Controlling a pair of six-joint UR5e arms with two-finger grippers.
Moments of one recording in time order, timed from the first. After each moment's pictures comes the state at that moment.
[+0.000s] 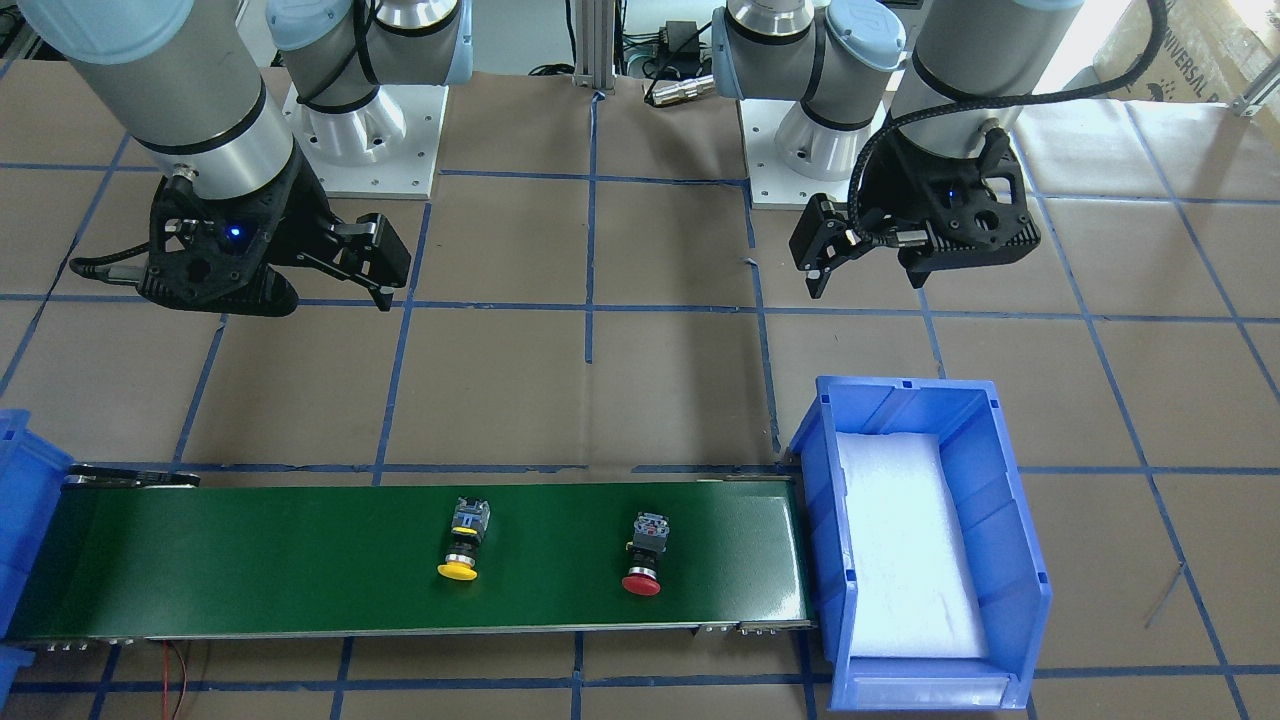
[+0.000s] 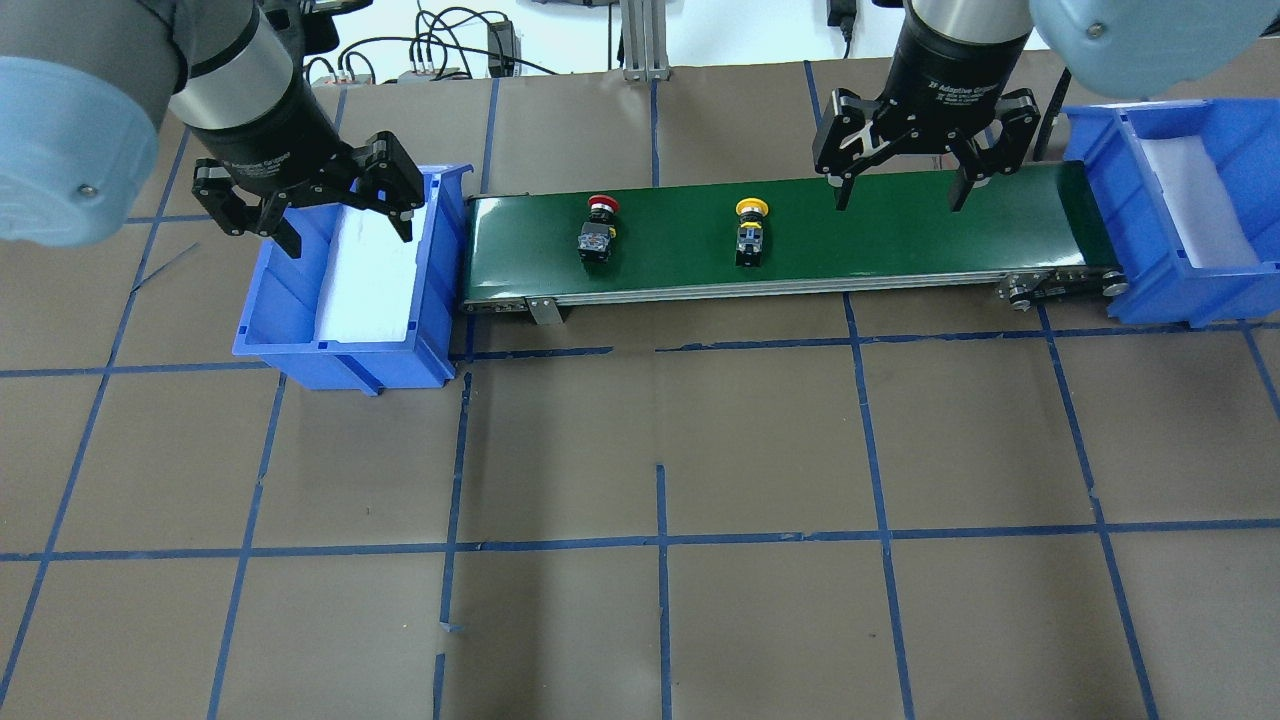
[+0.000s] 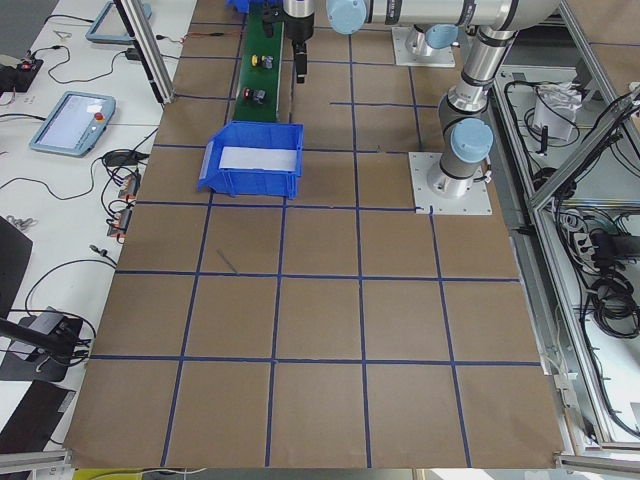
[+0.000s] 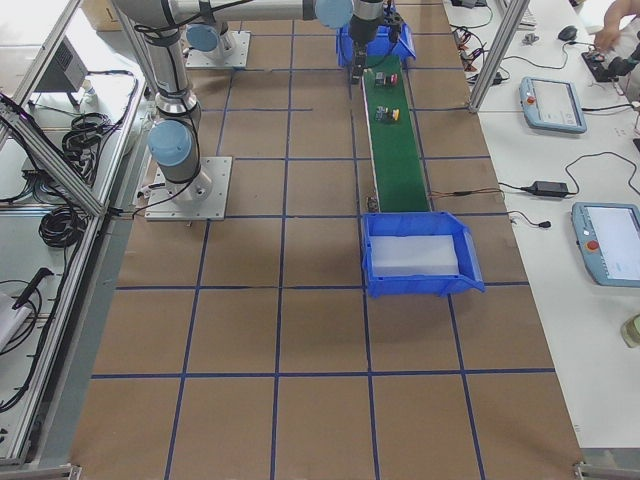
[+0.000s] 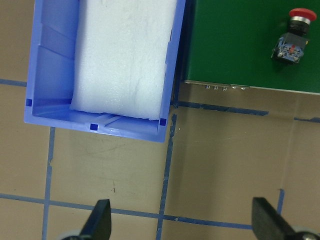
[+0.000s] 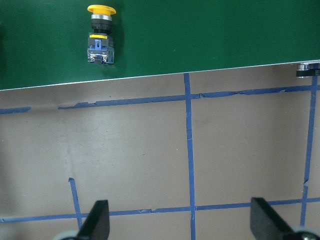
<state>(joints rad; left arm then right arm) -1.59 -1.62 -1.54 -1.53 1.59 -0.14 1.62 -1.42 1.42 -1.50 -1.55 0.12</state>
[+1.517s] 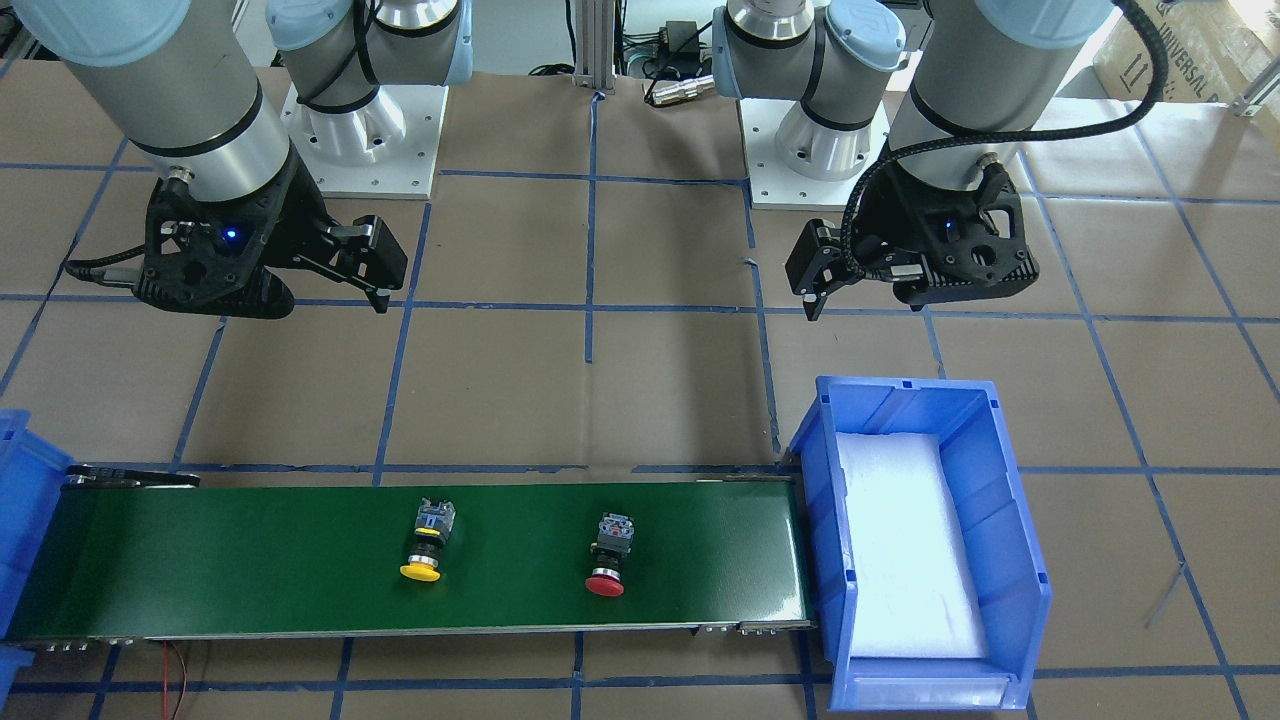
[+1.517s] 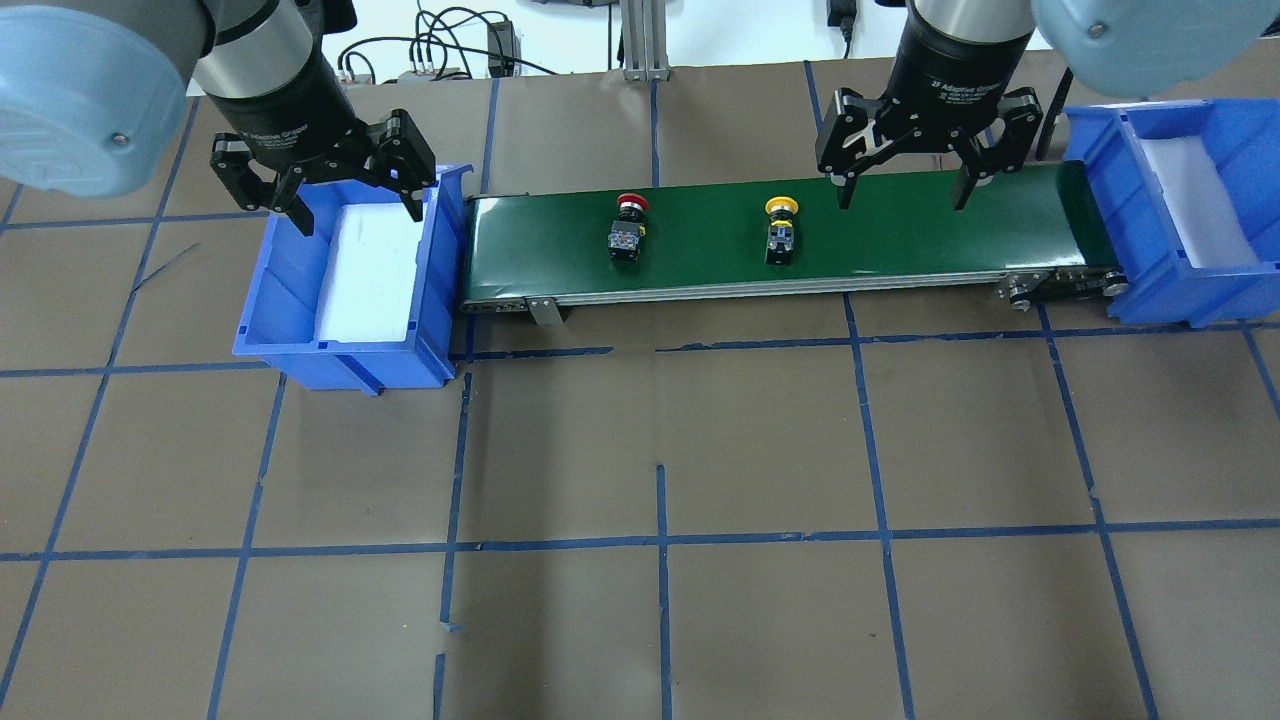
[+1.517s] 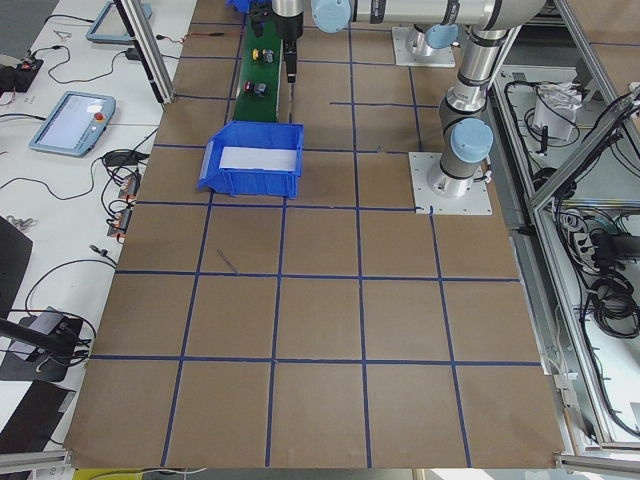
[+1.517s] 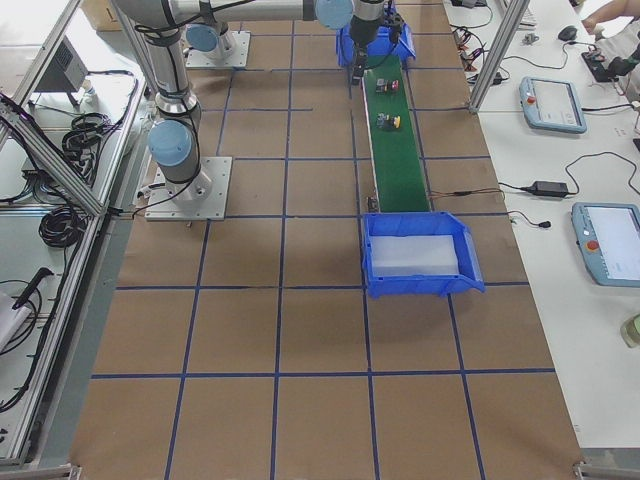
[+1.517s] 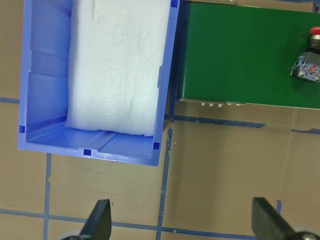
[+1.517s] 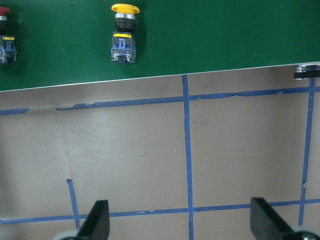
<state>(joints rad) -1.59 -1.66 -1.51 -1.53 1.59 -0.13 1.62 -1.42 1.42 -1.50 -1.56 0.11</state>
